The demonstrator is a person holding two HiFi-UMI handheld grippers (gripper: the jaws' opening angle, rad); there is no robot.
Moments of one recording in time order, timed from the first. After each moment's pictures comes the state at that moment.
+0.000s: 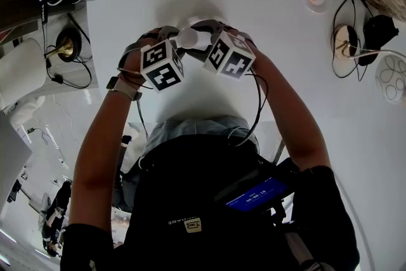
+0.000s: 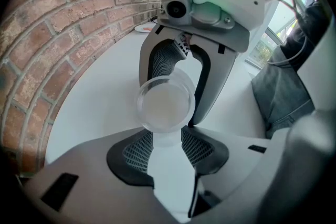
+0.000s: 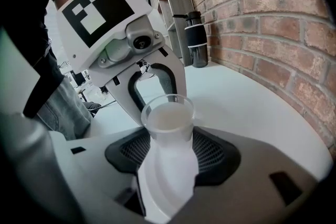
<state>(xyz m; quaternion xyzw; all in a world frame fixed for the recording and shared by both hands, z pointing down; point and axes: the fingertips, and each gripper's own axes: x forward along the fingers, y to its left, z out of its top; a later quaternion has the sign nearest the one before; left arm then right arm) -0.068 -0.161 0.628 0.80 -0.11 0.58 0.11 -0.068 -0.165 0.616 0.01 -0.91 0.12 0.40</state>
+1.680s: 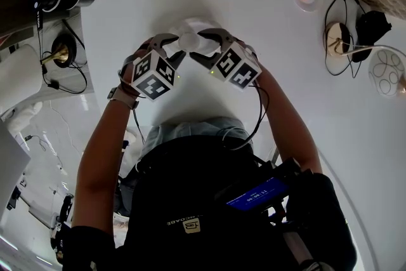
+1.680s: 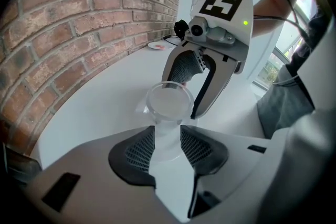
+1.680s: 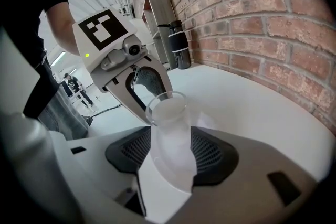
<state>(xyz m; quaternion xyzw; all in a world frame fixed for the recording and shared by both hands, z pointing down) -0.050 -0.162 0.617 0.84 -0.19 0.49 0.14 -0.030 -0.163 0.611 0.08 -0.91 0.16 0.37</state>
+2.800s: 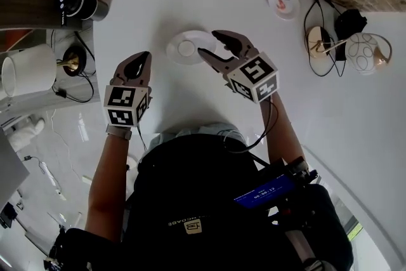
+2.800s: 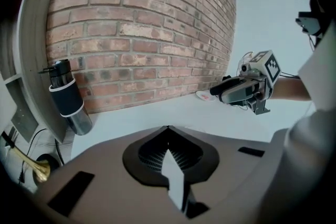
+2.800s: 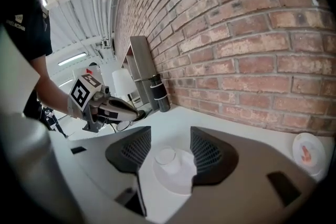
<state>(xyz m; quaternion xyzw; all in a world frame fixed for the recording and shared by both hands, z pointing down) -0.135 -0.167 0.491 0.81 -0.49 0.25 0.21 0.009 -0.195 0.475 0.25 -0.93 0.18 0.21</state>
